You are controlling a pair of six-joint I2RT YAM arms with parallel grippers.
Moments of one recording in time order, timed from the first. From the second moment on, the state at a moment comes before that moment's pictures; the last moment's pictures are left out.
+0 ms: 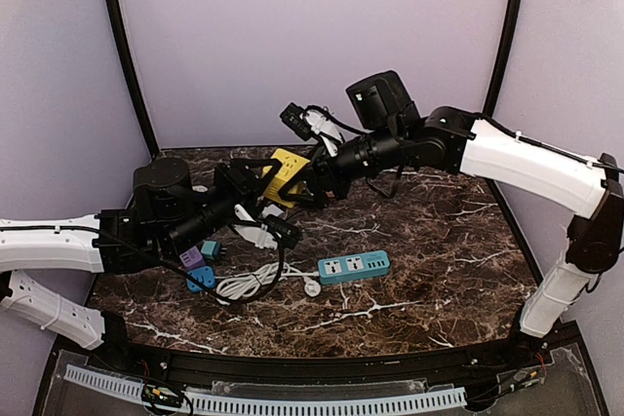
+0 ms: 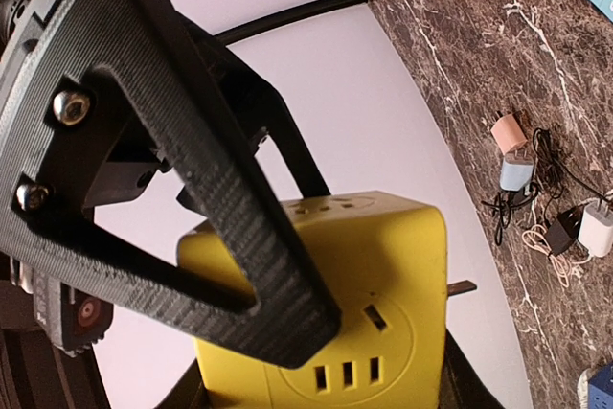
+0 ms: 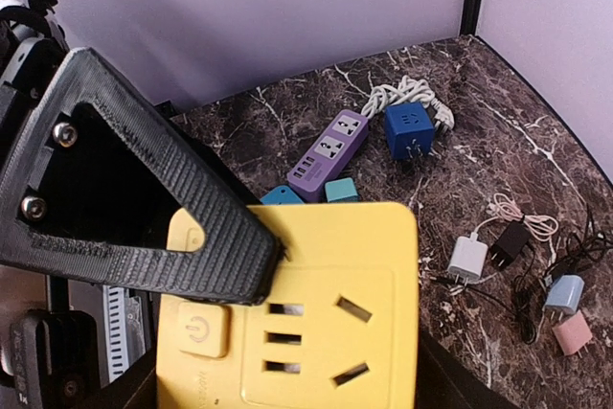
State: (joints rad) left arm -1.14 1.14 0.85 0.20 -0.43 1.82; right arm 0.98 1.65 1.63 -0.53 -0.36 -0.04
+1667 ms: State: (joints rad) left arm -0.56 1.01 0.81 -0.59 0.16 0.26; right arm 0.68 1.68 1.30 -0.67 -0.86 -0.83
